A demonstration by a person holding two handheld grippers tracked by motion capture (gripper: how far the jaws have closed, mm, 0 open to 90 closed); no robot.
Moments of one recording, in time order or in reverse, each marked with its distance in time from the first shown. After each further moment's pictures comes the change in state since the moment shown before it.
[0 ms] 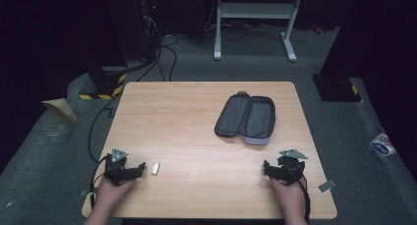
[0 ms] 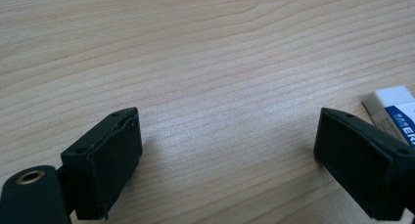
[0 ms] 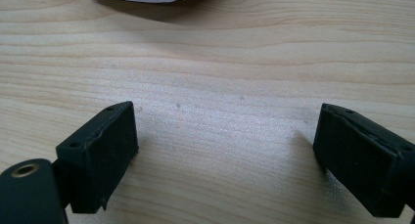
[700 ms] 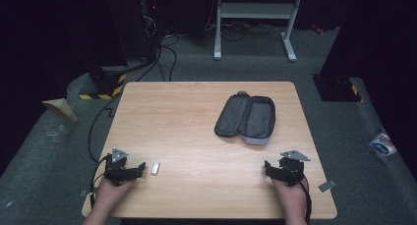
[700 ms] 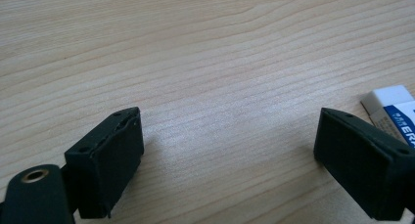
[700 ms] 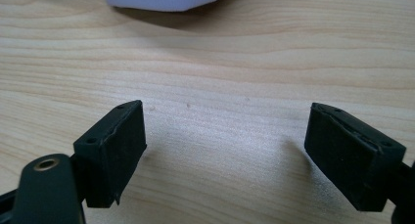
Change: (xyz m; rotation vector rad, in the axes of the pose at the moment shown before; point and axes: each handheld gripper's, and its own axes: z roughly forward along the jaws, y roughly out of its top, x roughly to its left) left arm 0.000 0.000 0.000 0.000 0.000 0.010; right arm -0.001 -0.003 -0.008 -0.038 0.038 -0.007
